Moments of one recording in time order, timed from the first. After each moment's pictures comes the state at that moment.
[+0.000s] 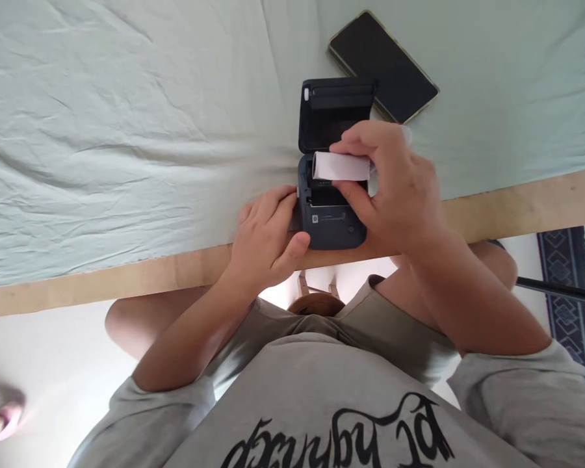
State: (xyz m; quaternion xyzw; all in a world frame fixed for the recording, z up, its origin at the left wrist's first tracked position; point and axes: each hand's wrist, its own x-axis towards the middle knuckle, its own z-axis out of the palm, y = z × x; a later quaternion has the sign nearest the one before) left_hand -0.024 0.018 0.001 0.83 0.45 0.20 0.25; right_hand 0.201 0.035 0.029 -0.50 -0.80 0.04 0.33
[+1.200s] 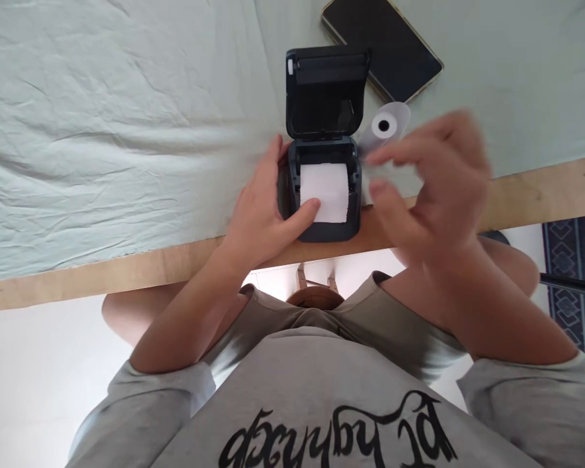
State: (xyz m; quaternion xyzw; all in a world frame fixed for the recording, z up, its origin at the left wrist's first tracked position) left_hand -0.005 0.044 -0.001 0.77 0.48 0.22 0.36; right_hand 0.229 0.014 0.030 -0.49 -0.77 0.04 0.42
